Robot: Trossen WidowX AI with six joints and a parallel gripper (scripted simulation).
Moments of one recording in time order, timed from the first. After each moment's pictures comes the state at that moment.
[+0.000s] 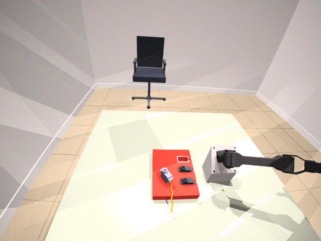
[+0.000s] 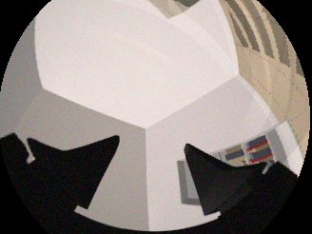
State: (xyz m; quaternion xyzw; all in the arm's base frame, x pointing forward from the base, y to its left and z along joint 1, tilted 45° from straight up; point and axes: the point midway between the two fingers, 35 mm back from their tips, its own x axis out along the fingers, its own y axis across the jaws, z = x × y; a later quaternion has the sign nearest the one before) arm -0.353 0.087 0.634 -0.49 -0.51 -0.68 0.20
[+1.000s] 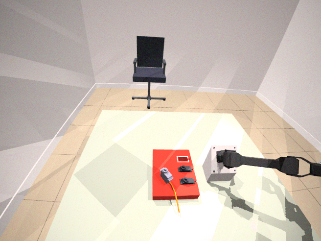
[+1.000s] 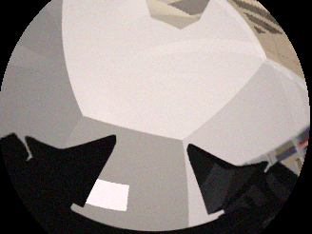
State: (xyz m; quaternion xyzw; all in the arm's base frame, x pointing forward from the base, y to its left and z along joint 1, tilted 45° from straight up) arm -0.217 0.073 0.688 -0.57 -0.51 -0.54 0.35
